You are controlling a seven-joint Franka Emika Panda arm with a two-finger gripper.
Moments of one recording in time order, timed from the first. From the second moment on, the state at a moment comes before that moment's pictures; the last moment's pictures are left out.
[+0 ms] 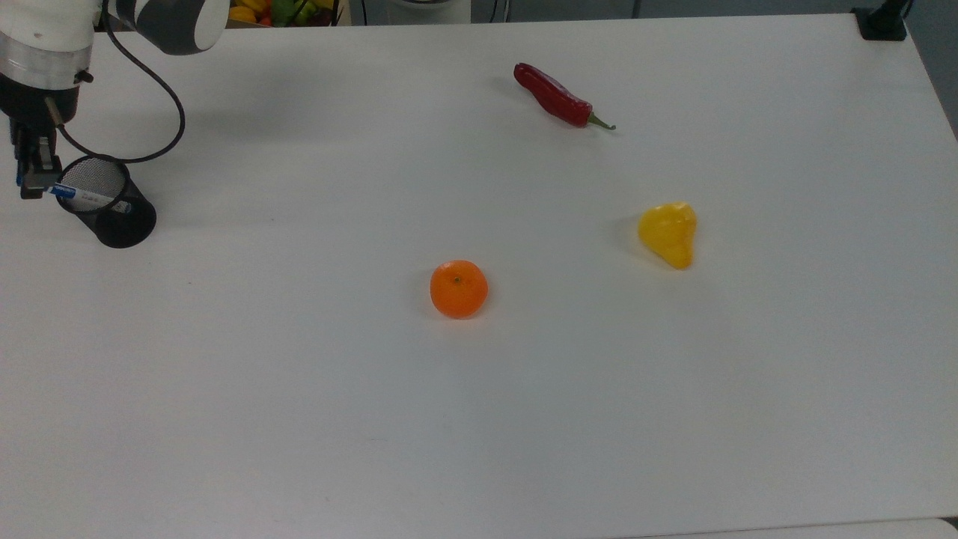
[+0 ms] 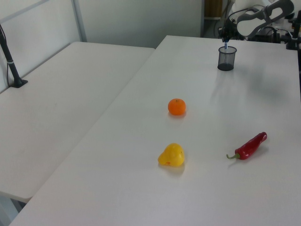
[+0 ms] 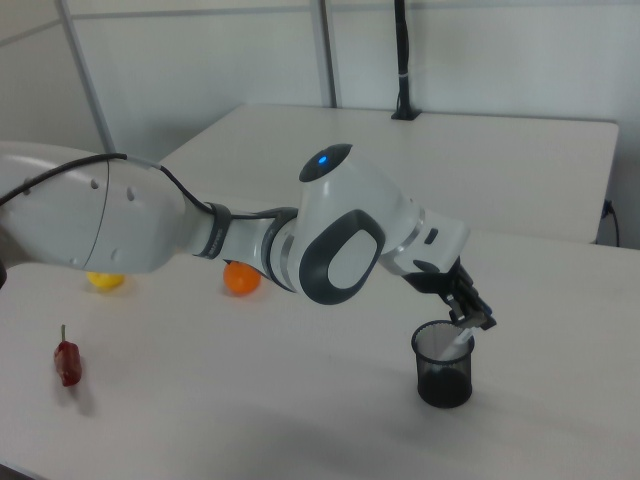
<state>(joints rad) -0.17 0.43 -0.36 -1.74 -0.17 2.72 0.66</state>
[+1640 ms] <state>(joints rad) -0.14 0.00 0.08 -1.73 -0.16 2.21 0.68</state>
